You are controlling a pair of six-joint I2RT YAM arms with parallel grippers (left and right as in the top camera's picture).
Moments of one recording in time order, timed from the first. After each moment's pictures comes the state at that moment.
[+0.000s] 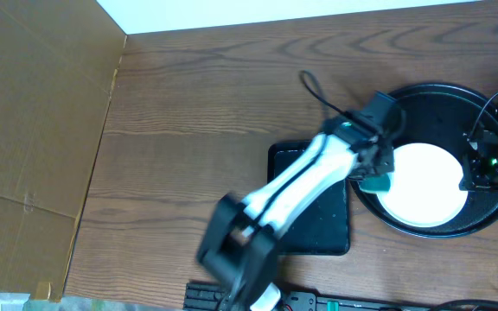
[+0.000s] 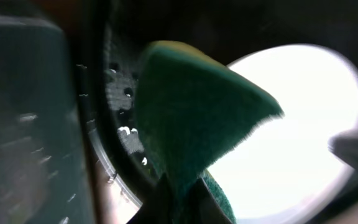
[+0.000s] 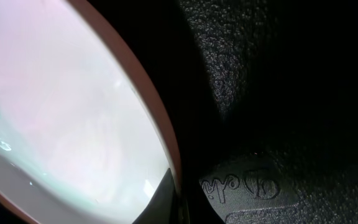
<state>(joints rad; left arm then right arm) -0.60 1.66 1.26 -0.85 0.07 -0.69 0.13 1.84 1.03 -0.80 -0.41 0.04</state>
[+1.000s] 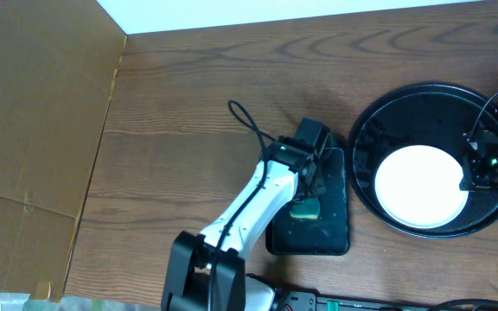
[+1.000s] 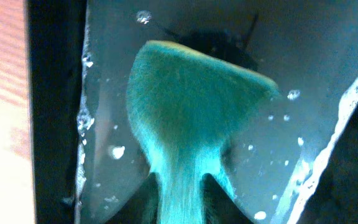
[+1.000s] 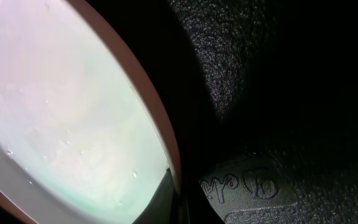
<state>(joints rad) -0.35 1.49 0.92 -0.91 -0.13 -0.59 0.13 1.84 1.03 -0.80 -0.40 0.04</state>
